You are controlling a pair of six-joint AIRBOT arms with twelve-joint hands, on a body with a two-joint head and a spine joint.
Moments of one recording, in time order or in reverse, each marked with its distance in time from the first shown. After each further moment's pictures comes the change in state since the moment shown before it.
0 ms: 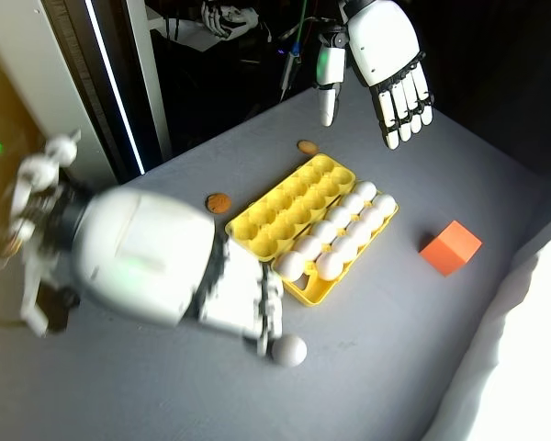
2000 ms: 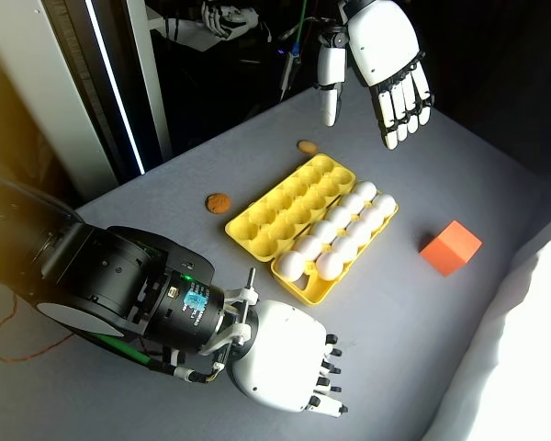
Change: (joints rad) left arm -0.002 -0.003 0.000 0.000 0.006 -0.006; right arm 0.078 -0.477 0.494 -0.010 -0.274 0.208
